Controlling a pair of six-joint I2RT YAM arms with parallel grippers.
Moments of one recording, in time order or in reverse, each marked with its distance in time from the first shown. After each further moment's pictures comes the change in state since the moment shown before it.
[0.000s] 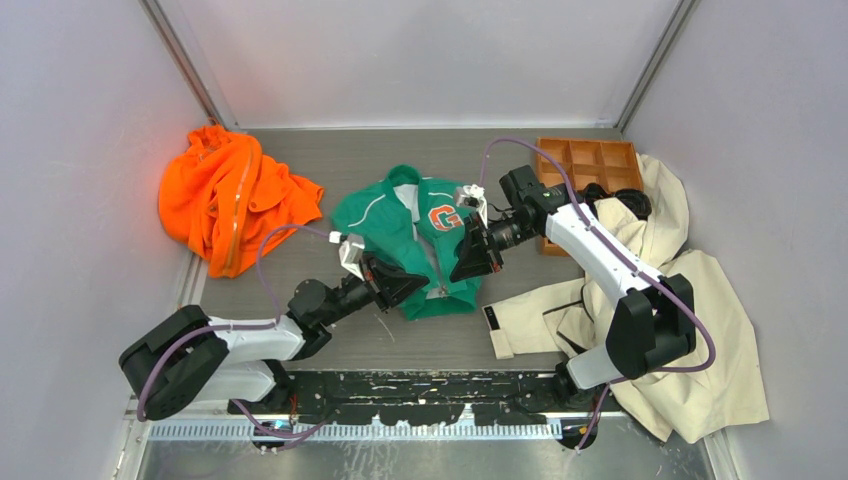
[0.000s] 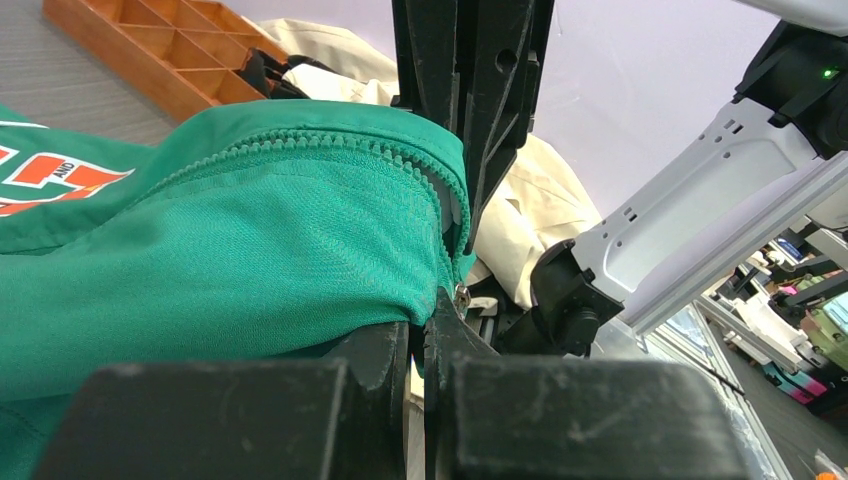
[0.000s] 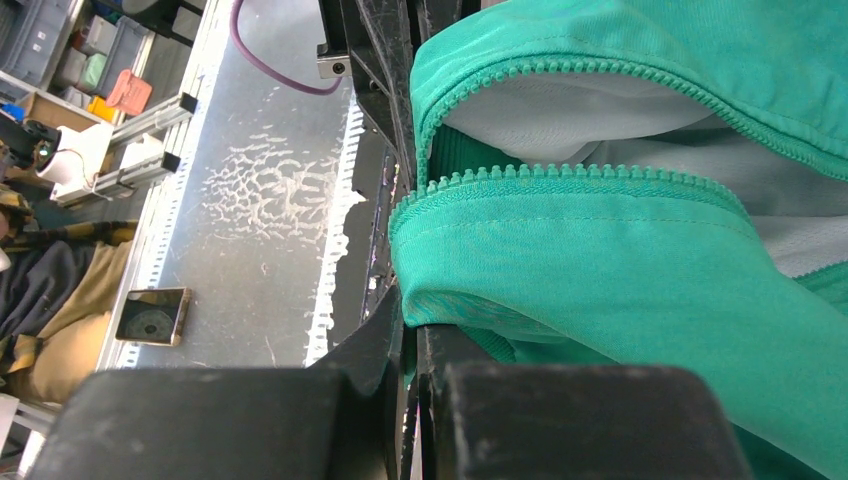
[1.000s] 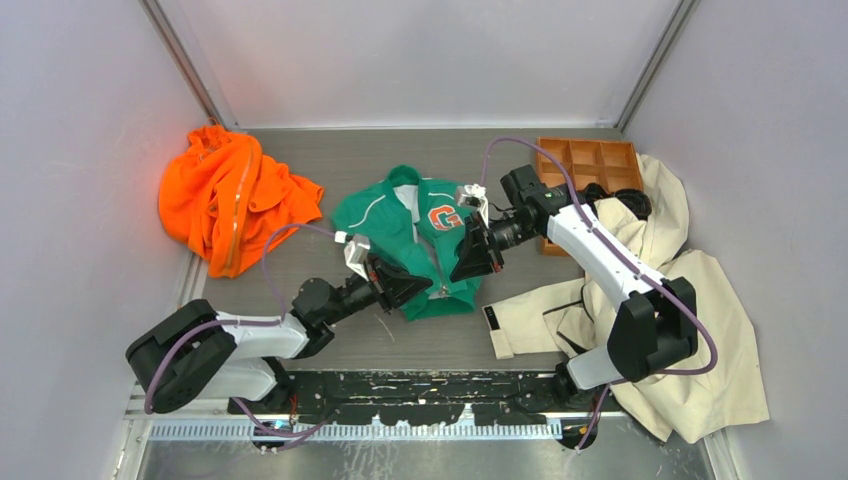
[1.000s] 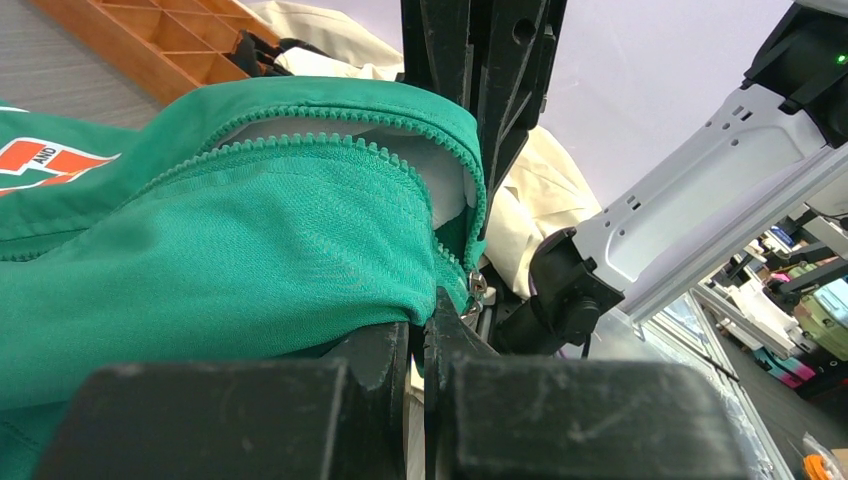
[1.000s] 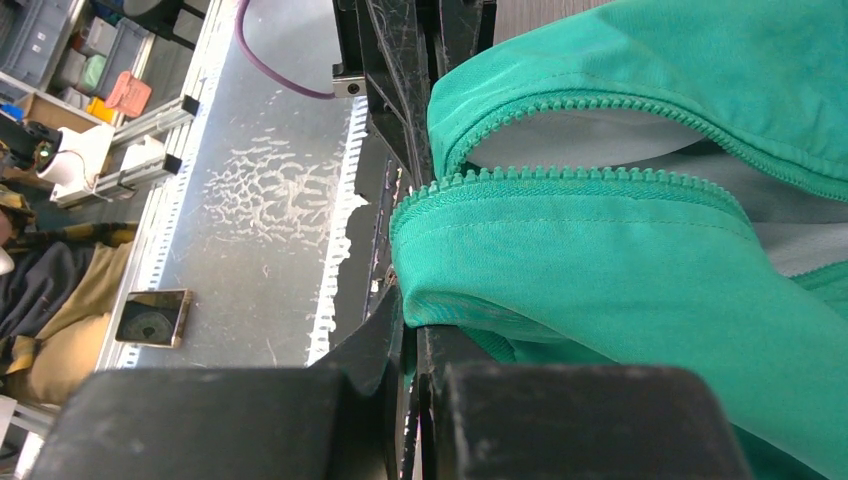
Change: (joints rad) left arm -0.008 0.043 0.011 0.014 0.016 0.000; right arm 0.000 -0.014 0.000 0.003 -0.007 0.005
